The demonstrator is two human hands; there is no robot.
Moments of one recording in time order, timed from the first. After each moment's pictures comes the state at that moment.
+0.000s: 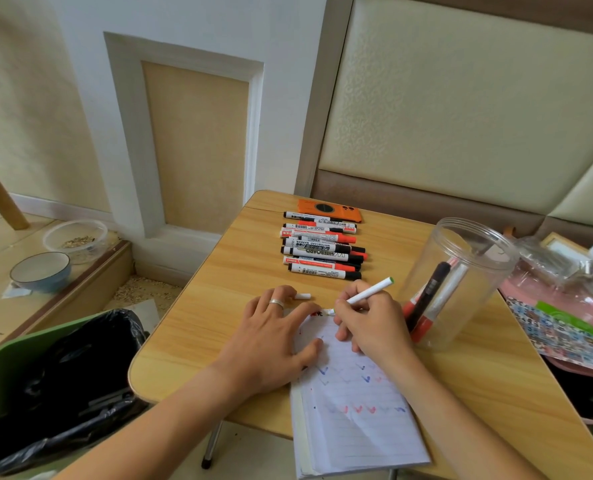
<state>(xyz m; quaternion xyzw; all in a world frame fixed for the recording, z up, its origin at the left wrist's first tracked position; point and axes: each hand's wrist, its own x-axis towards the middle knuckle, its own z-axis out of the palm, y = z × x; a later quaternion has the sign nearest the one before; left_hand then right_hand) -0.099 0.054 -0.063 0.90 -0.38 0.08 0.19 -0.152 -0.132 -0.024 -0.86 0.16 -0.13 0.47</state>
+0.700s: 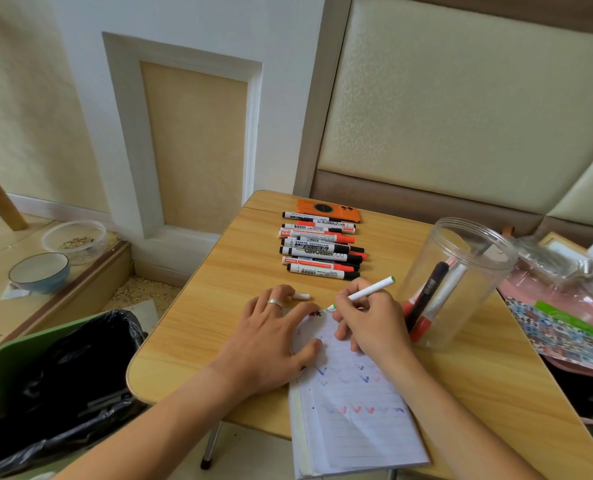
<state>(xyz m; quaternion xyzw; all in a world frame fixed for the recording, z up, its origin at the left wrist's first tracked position) -0.098 0.055 -0.064 0.90 -0.38 0.07 0.19 -0.150 -0.130 -0.023 -0.85 0.18 -0.14 0.48</state>
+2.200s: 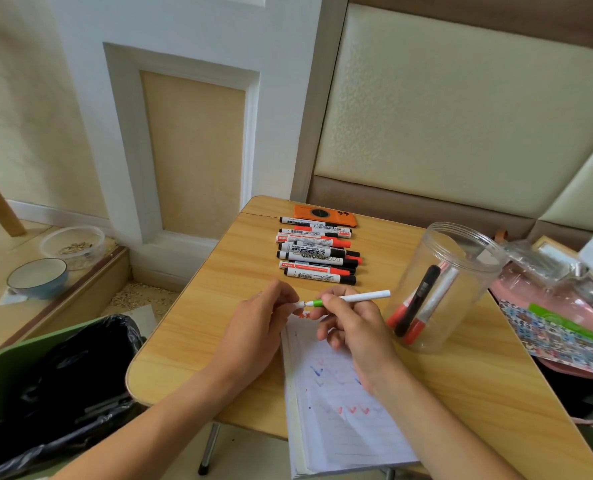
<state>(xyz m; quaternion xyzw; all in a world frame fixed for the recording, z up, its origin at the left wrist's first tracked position) -0.095 0.055 -0.050 0.81 -0.32 0.11 0.48 -0.158 -0.107 -0.020 -0.66 0.12 -0.09 0.73</state>
